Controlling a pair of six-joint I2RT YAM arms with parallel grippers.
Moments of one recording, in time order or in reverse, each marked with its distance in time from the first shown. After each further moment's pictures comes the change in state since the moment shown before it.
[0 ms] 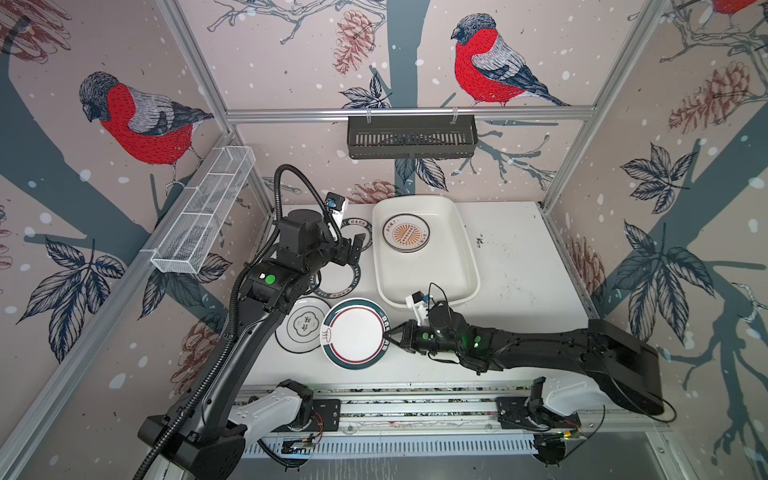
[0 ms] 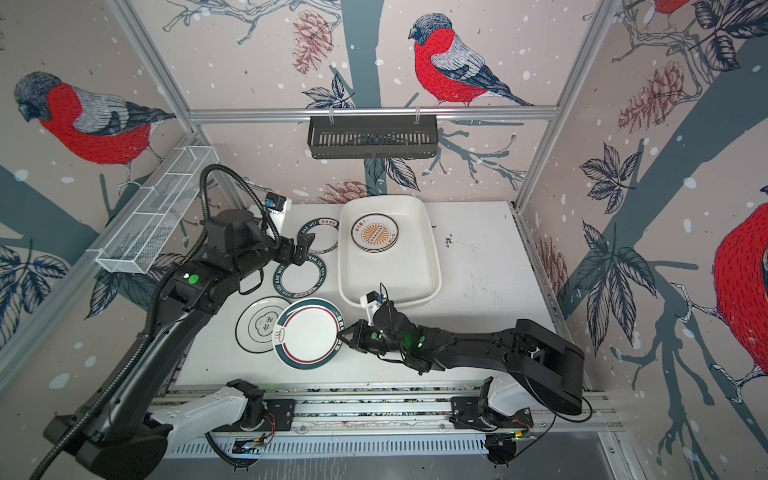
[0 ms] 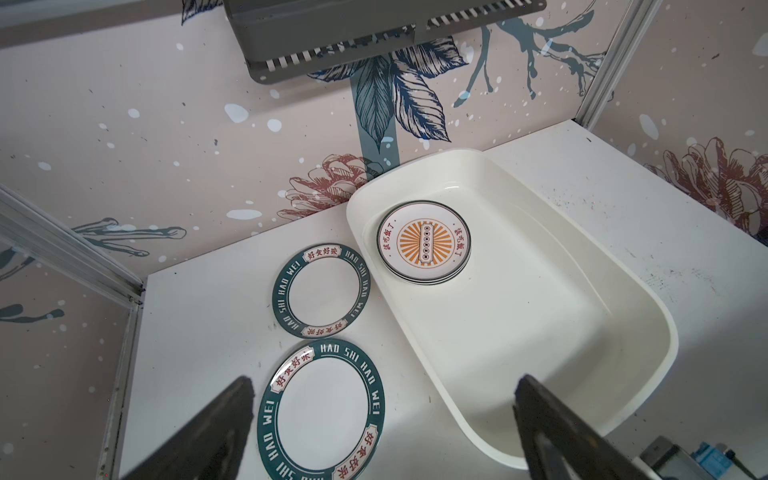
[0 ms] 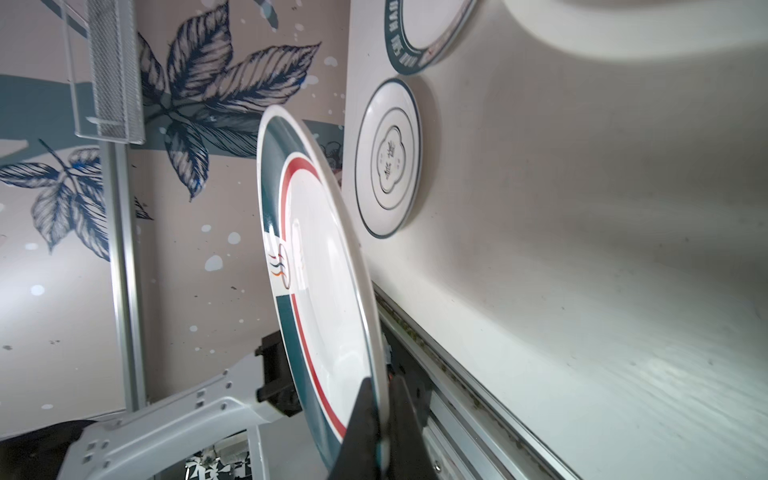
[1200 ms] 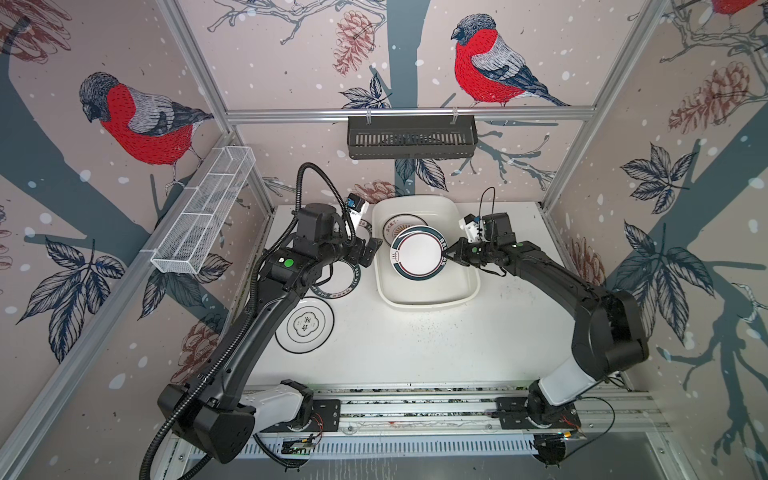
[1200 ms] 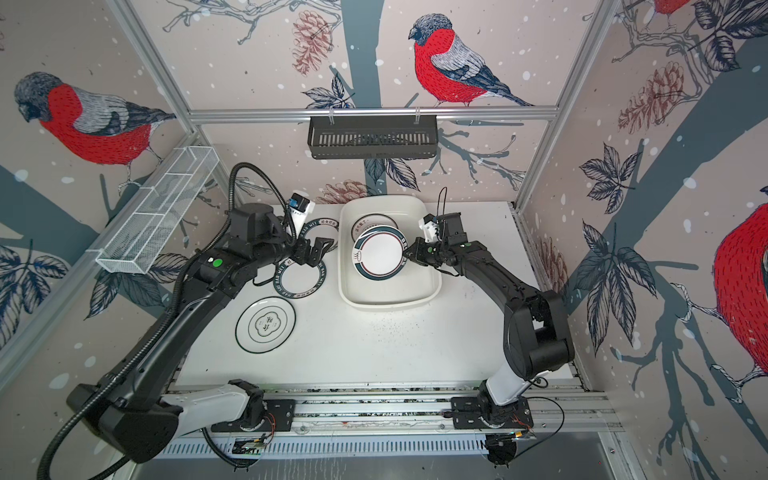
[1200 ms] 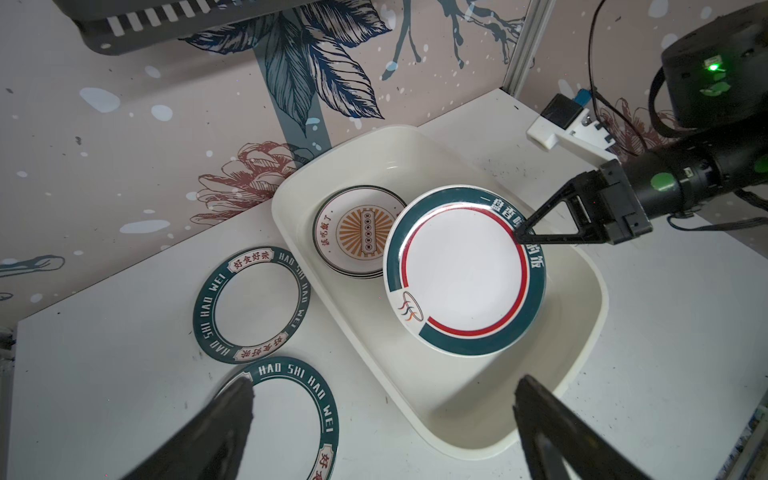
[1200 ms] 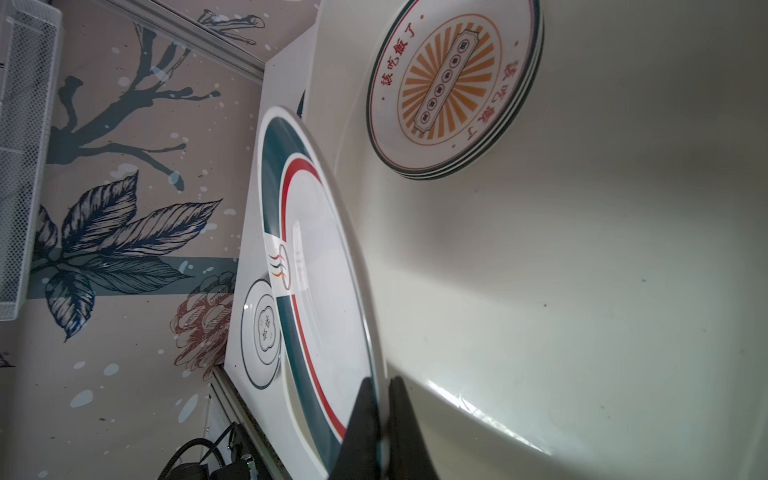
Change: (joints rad) left arm 0.000 0.128 -0.022 0.036 0.220 0.043; right arm -0.810 0.246 0.555 -0.716 -0.378 -0.744
